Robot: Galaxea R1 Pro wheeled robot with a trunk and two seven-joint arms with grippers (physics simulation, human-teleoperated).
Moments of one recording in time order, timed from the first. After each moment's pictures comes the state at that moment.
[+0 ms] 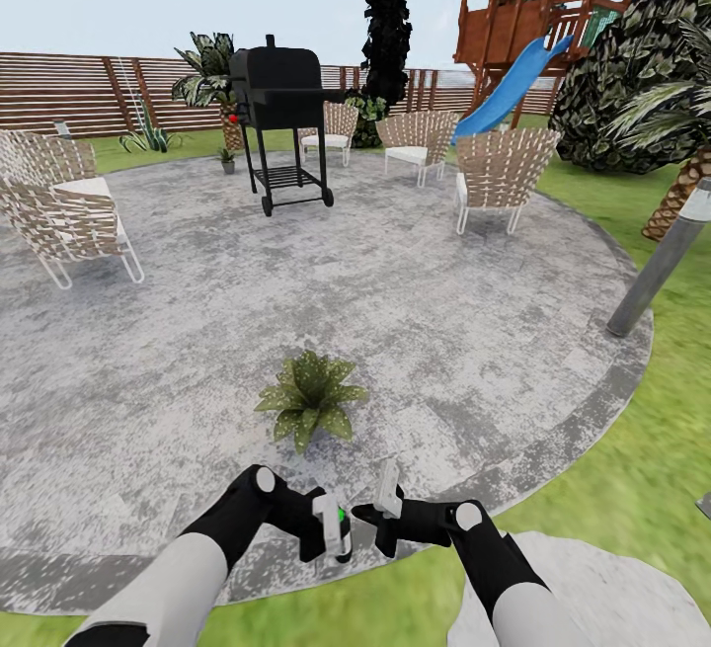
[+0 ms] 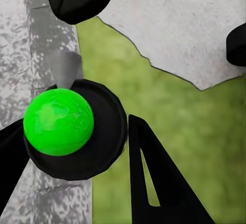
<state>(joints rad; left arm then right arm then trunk) -0.71 -0.14 0.04 -0.49 -0.99 -0.13 -1.07 -0.58 0.17 -0.23 -0.60 0.81 -0.46 0.97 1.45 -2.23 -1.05</state>
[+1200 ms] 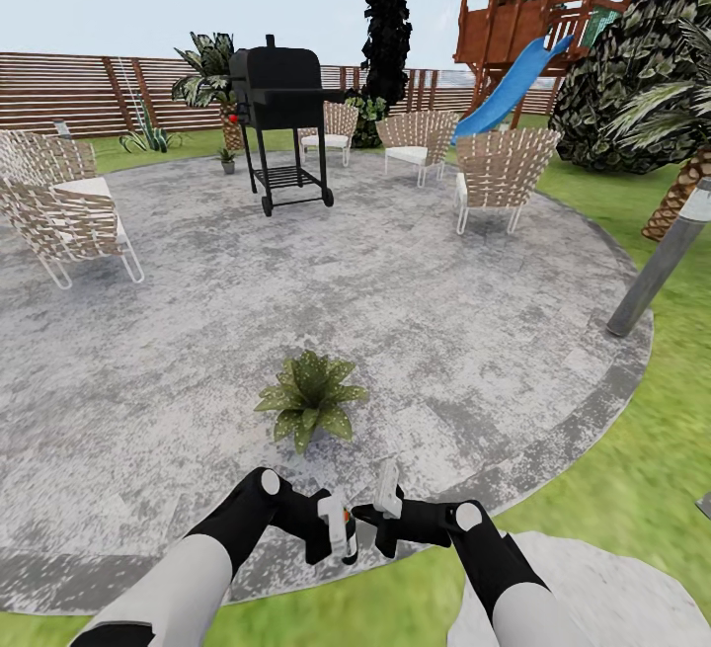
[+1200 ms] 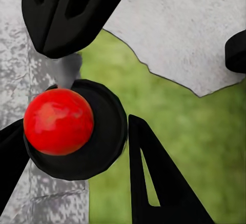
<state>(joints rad) -0.71 -0.16 0.04 -0.47 -0.99 -0.13 -1.05 -0.58 0.17 -0.23 -0.60 0.81 -0.46 0.97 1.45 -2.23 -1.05</state>
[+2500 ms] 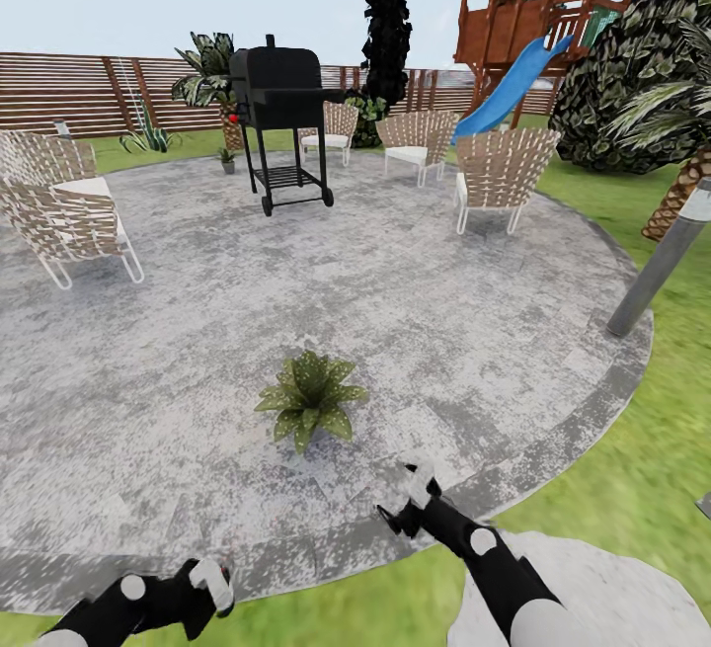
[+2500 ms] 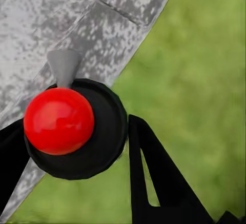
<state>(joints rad) -0.55 0.20 0.06 -0.22 -0.64 -0.22 -0.61 -0.56 0.12 -0.25 -0.48 0.80 -0.46 0.45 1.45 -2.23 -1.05</state>
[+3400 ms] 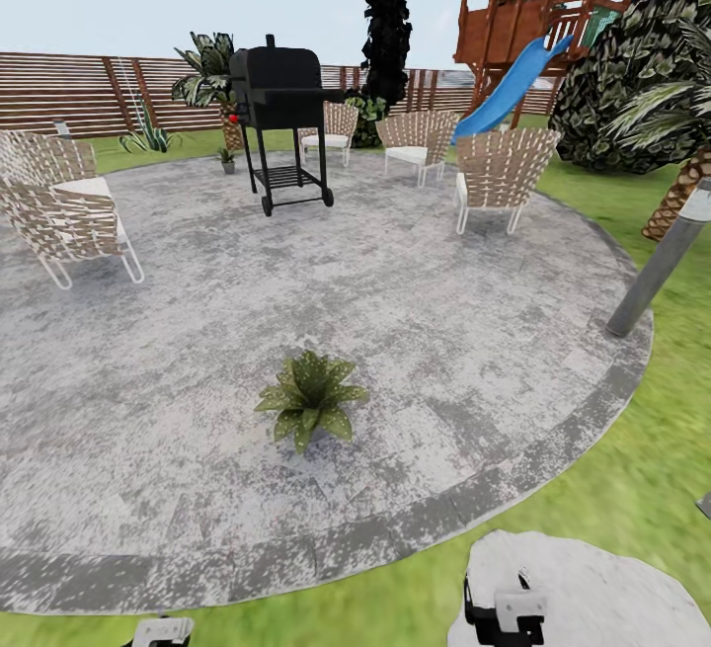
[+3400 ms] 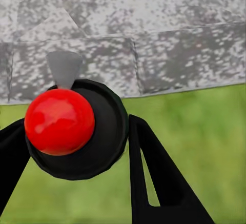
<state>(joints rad) -0.36 0.17 0.06 -0.09 0.05 -0.45 -0.17 -0.35 0.04 -0.39 -0.14 0.66 -0.76 -0.34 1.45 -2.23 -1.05</state>
